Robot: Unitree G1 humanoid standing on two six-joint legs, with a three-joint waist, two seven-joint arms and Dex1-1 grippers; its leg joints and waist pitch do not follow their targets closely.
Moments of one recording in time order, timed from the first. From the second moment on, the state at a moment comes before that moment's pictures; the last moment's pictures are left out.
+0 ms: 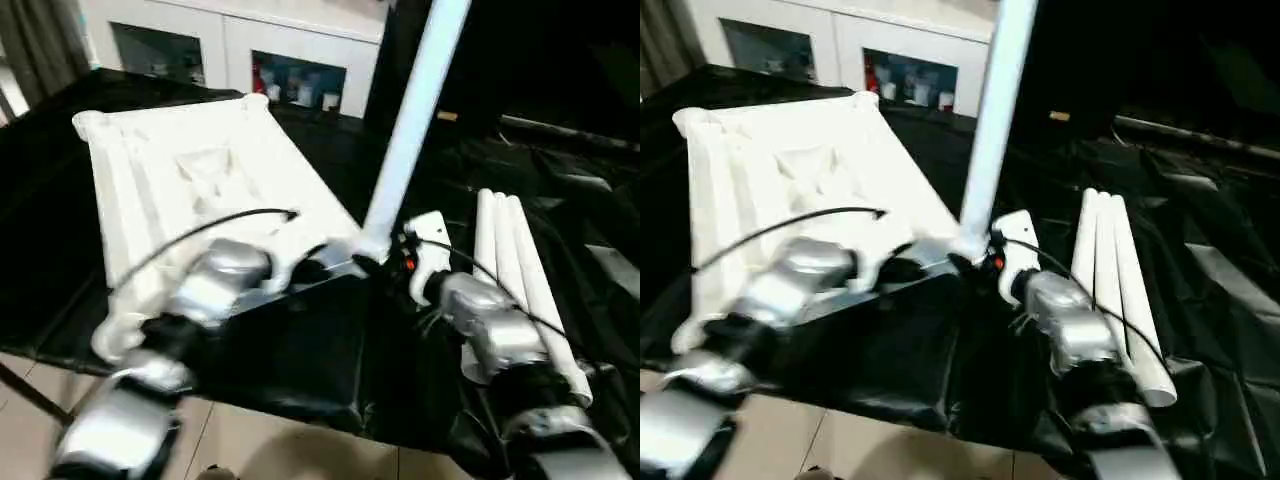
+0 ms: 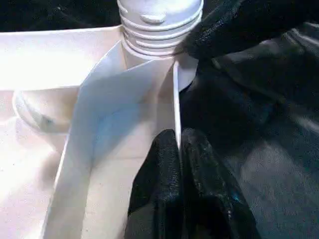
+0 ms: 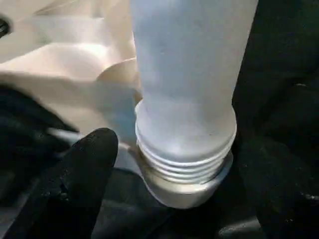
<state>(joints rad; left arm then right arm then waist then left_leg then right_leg) -0.67 0.31 -0.29 0.58 0.08 0.26 -0.98 -0.50 -0.20 0.06 0.54 0.16 0.24 0.68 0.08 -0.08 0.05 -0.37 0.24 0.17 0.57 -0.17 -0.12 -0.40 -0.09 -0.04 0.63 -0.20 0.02</state>
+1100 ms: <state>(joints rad) -0.74 0.13 -0.28 0.69 0.09 0.37 -0.77 -0.56 -0.04 -0.05 0.65 0.15 0.25 0.25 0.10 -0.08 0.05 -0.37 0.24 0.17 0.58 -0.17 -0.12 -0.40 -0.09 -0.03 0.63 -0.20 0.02</state>
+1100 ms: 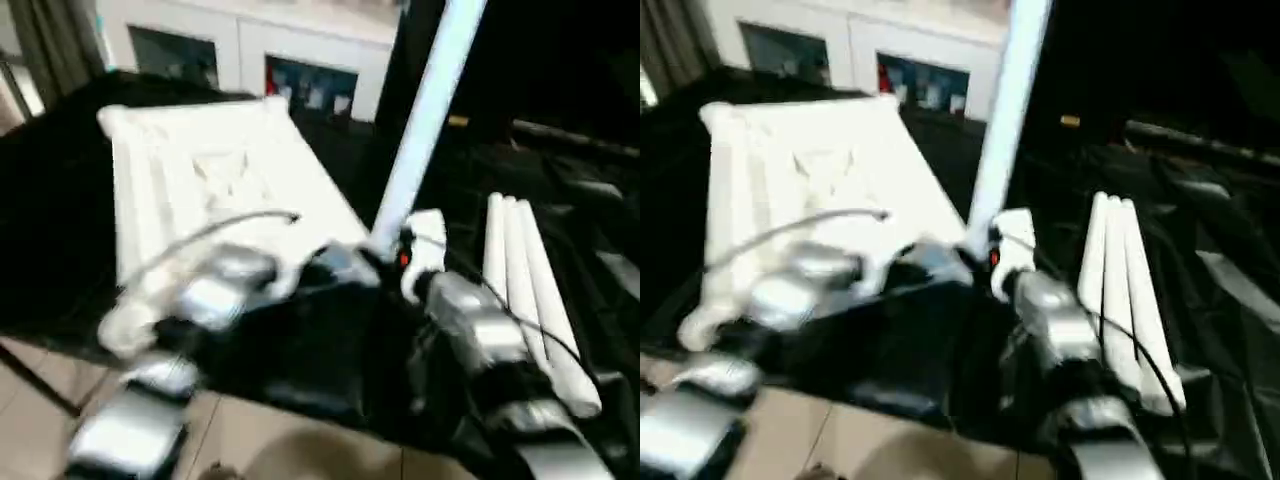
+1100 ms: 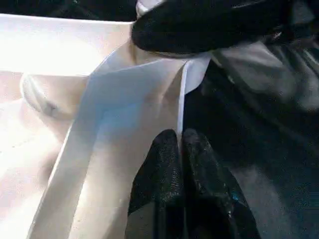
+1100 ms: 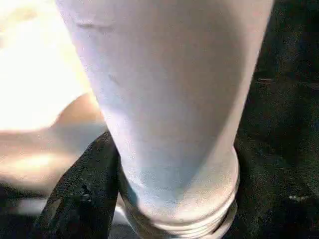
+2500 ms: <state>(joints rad) -0.57 0.34 -0.29 0.43 0.04 0.29 -1.10 -0.47 -0.24 0.10 0.53 0.16 0.17 0.83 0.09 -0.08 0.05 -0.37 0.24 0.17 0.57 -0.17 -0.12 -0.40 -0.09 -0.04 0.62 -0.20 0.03</state>
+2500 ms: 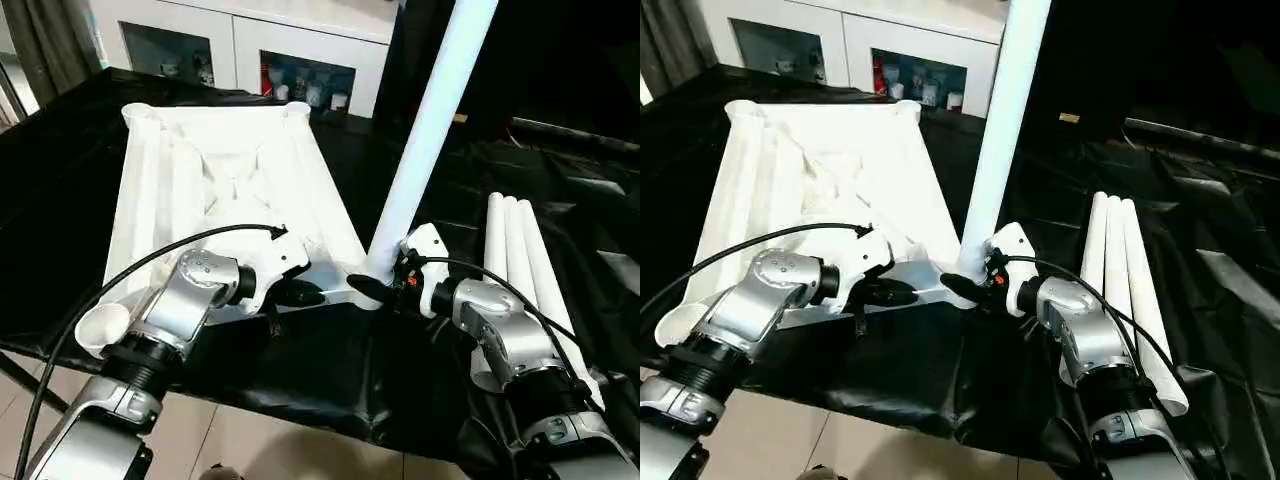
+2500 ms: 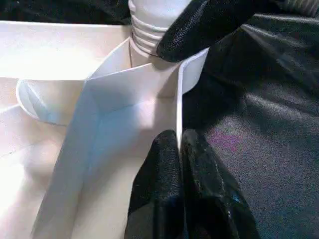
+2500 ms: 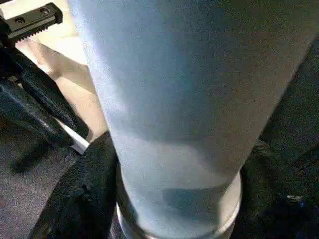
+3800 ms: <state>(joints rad) -0.83 0.05 -0.16 0.79 0.05 0.09 -0.59 -0.42 -0.14 -0.03 0.37 0.11 0.23 0.25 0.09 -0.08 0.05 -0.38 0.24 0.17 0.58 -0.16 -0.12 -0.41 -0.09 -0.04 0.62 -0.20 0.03</state>
